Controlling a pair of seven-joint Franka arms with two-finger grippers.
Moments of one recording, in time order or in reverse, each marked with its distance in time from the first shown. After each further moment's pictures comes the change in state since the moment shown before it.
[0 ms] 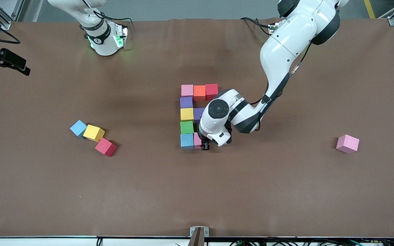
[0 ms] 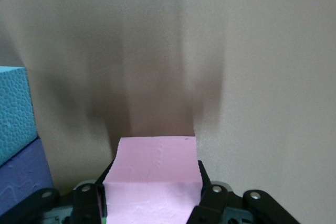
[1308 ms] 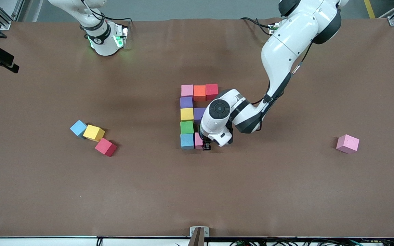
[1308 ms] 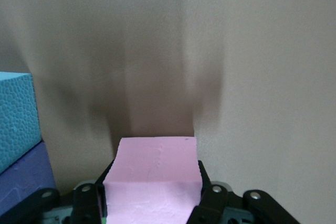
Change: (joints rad) left arm 0.006 -0.011 -0.002 -0.004 0.000 -0.022 -0.003; right arm -0.027 0.023 0.012 0.104 0.000 -0.064 -0.001
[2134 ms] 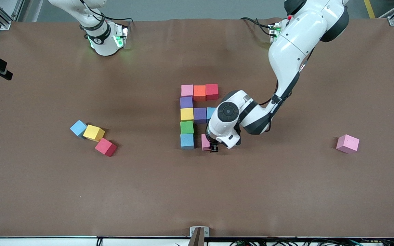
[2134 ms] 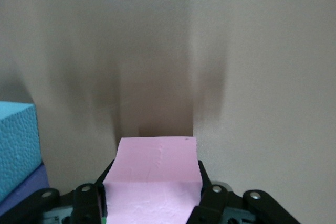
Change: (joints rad) left arm 0.049 -0.033 -0.006 -0.042 0.000 -0.010 -0.012; right arm -0.047 0.102 0.044 0.144 -0.001 0.007 -0.057
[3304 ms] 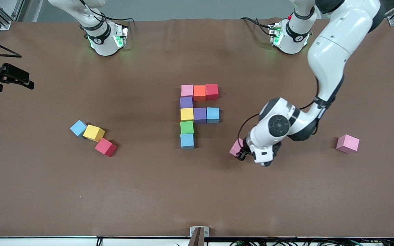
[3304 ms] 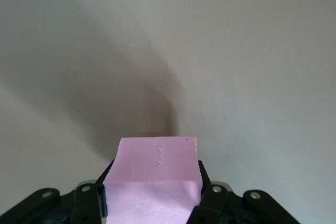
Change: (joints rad) left arm 0.301 -0.089 -0.118 -0.144 0.003 -0.003 0.772; right arm 0.036 0.071 0.006 0.001 0.030 -0.004 -0.038
